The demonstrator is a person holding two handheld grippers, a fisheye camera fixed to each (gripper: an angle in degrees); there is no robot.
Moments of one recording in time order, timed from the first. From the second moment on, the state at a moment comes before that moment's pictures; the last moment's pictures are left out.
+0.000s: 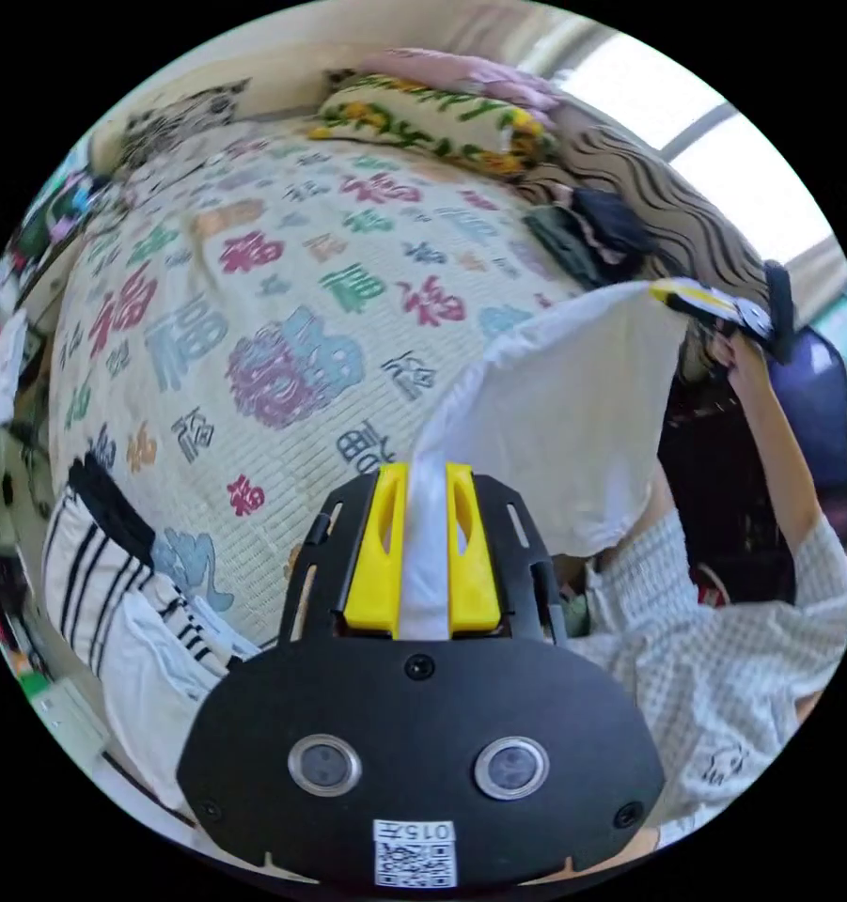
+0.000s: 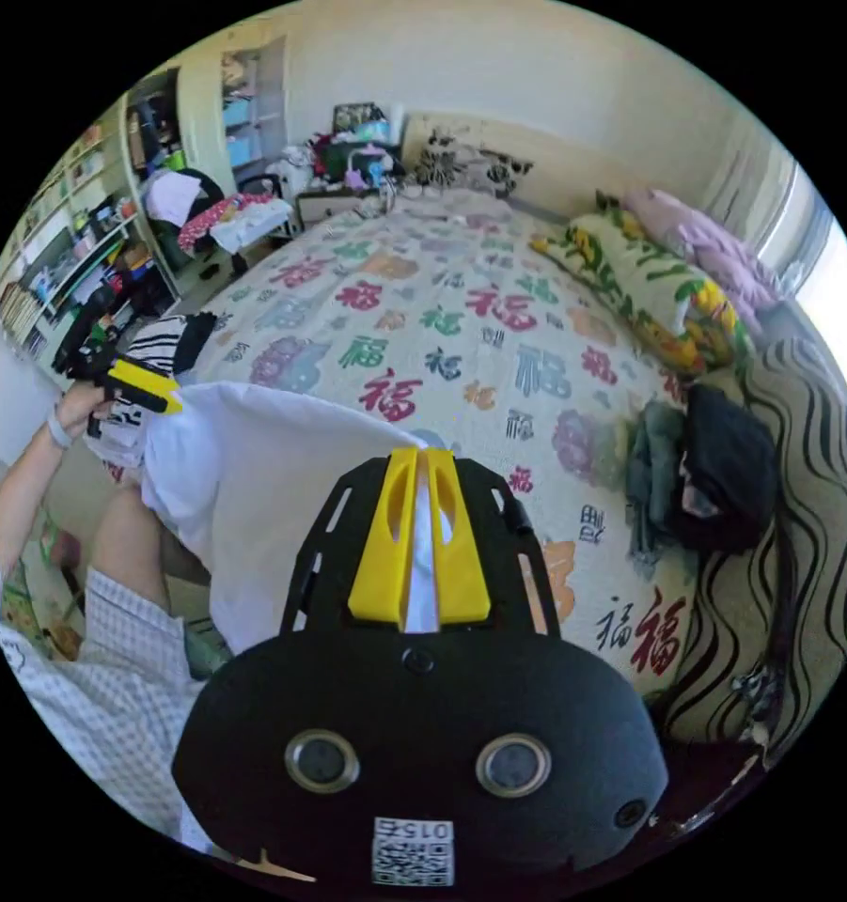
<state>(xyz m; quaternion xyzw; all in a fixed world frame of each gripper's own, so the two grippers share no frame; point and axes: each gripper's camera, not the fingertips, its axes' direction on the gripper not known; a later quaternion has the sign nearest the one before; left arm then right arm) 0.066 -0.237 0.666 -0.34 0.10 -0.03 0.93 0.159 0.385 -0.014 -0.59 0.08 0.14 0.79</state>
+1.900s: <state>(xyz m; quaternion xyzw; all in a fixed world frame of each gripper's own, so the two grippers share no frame) 0.016 0.166 0.555 -0.33 0.18 -0.28 0.88 0.325 0.610 -0.024 -0.71 0.00 0.18 0.68</state>
